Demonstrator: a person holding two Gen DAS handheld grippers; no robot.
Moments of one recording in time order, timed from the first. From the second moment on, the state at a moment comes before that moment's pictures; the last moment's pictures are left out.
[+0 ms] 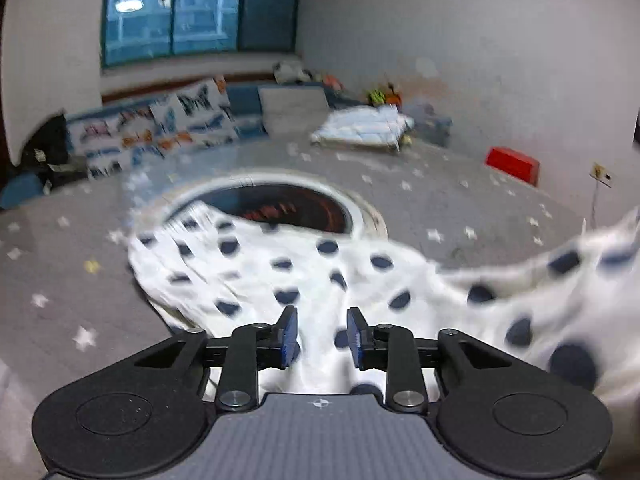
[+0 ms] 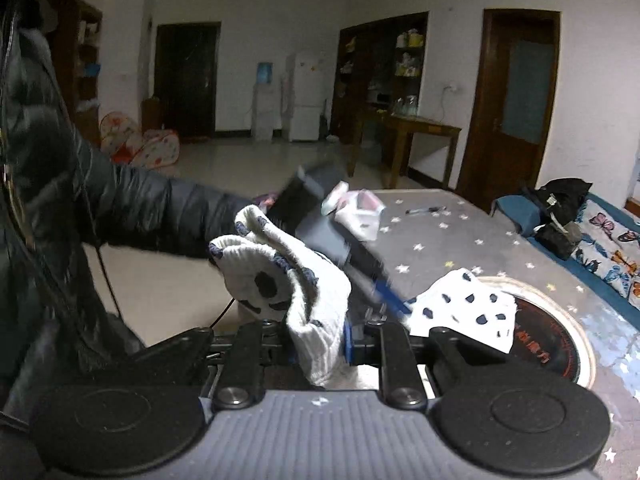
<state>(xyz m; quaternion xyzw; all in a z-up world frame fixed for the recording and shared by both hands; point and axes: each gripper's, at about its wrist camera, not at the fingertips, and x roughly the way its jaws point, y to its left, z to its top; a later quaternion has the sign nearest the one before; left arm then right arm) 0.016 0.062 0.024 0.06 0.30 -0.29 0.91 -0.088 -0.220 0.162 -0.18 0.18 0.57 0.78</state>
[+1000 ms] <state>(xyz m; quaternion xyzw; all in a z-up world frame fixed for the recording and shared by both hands) 0.027 0.132 0.002 -0.07 0.35 -0.29 0.89 0.201 -0.124 0.118 -0.07 0.31 0.48 0.82</state>
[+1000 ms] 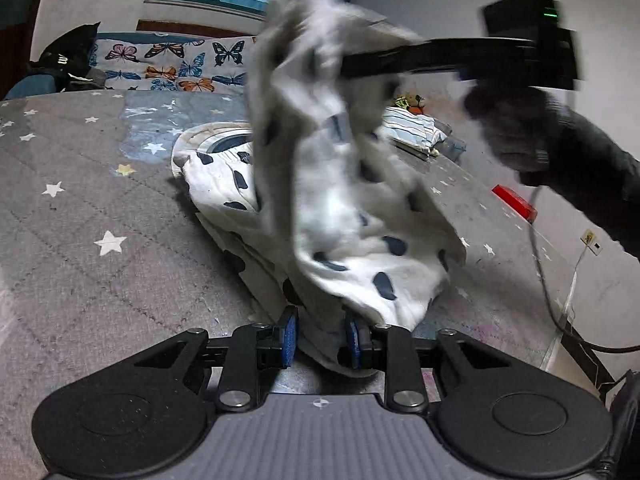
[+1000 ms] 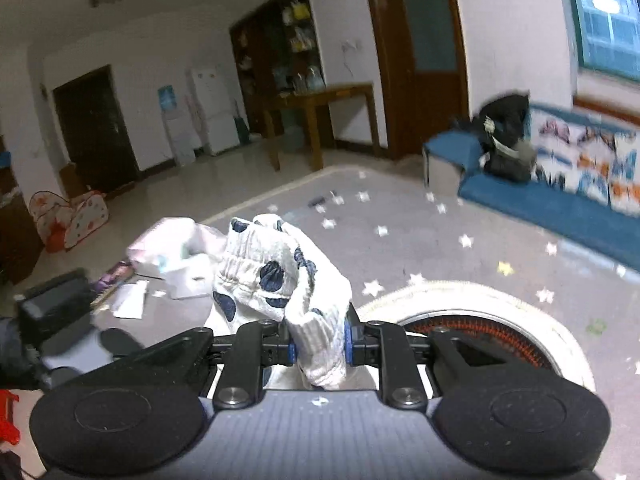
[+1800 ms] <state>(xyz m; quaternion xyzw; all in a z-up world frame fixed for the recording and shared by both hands) 0.014 0.156 0.032 -0.07 0.31 -0.23 0.92 0.214 -0.126 0.079 -0.07 0.34 0.43 0.83</state>
